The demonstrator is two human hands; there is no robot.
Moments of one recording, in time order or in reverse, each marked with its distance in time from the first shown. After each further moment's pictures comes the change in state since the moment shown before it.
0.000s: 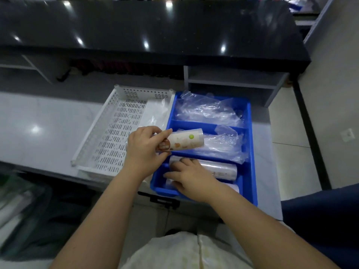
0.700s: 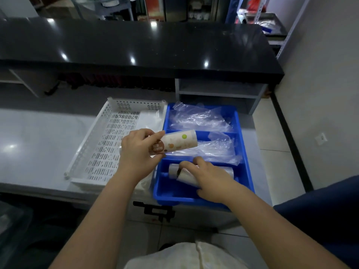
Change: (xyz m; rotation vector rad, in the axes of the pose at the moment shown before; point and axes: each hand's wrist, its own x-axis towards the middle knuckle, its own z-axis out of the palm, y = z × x) left_hand 0.005 -0.010 -0.009 -0.057 0.061 0.002; right_hand -0.033 0.008 -0.036 0.019 -0.086 0.339
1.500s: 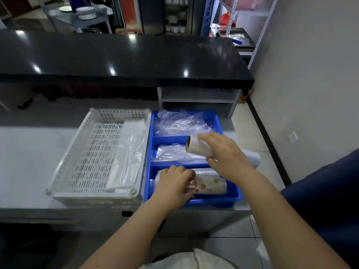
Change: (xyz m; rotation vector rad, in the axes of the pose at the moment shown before) left_hand -0.039 0.087 0.065 -0.047 -0.534 0.149; right_hand -0.035 0.031 -0.062 0.030 0.485 0.145
